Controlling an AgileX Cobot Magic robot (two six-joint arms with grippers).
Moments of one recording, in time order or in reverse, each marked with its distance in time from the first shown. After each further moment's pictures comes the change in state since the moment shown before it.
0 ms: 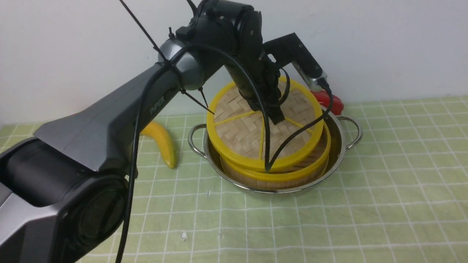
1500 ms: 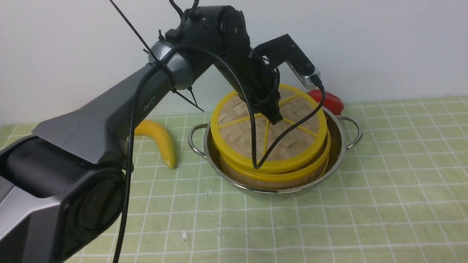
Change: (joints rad) right arm 0.000 0.000 0.000 0.000 0.000 0.000; left arm 0.045 0.021 0.000 -0.182 -0.023 0.126
